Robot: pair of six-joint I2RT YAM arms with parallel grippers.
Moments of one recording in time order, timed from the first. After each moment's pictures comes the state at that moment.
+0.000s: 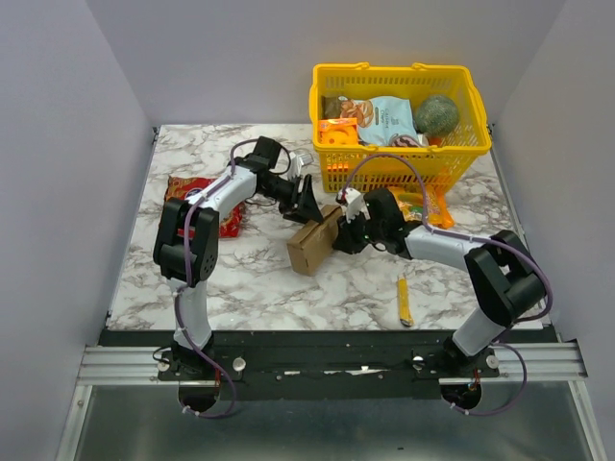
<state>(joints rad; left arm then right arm) -0.36 1.97 1.53 -0.66 0.97 -0.26 0.57 1.64 0.85 0.10 -0.42 -0.01</state>
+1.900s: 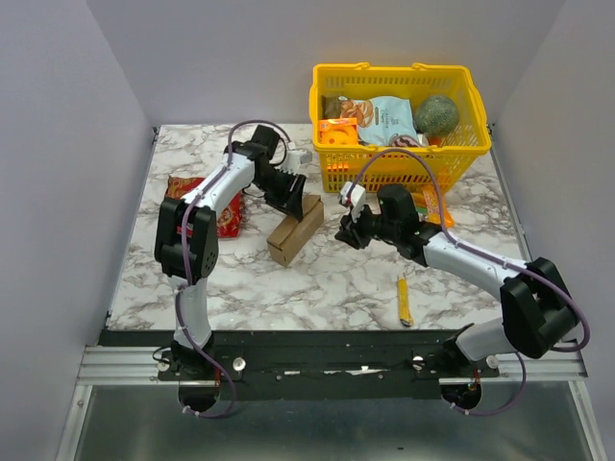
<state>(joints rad) -0.32 2.01 1.69 -0.93 0.66 0.15 0.59 1.42 0.83 0.06 -0.42 -0.27</state>
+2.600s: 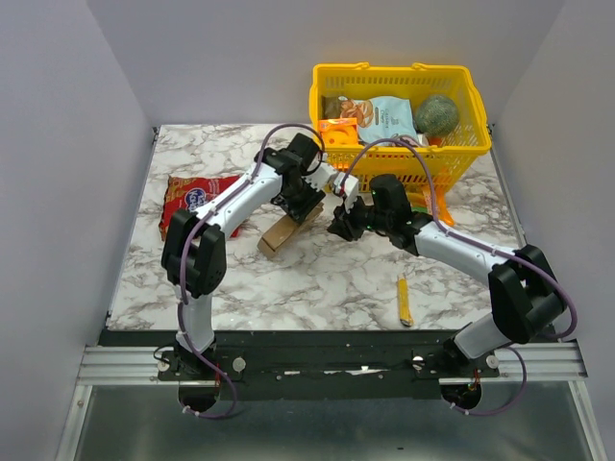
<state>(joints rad) -0.56 1.93 1.71 -0.98 0.11 0.27 0.59 1.52 0.93 0.06 -0.46 -0.23</state>
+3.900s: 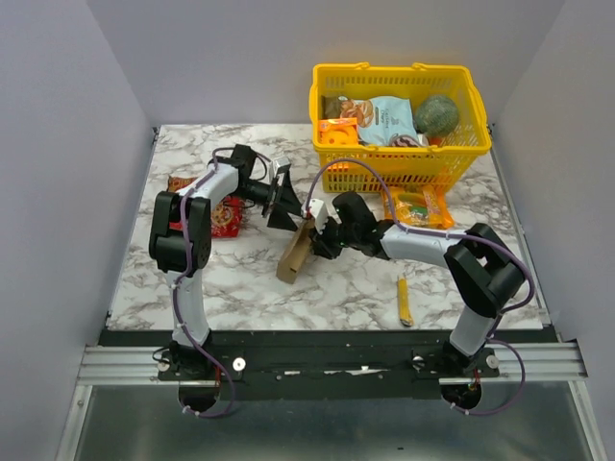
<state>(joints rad) -0.21 2.04 1.49 -0.87 1.32 -0.11 0.74 1.76 0.99 0.06 -0.39 -0.26</state>
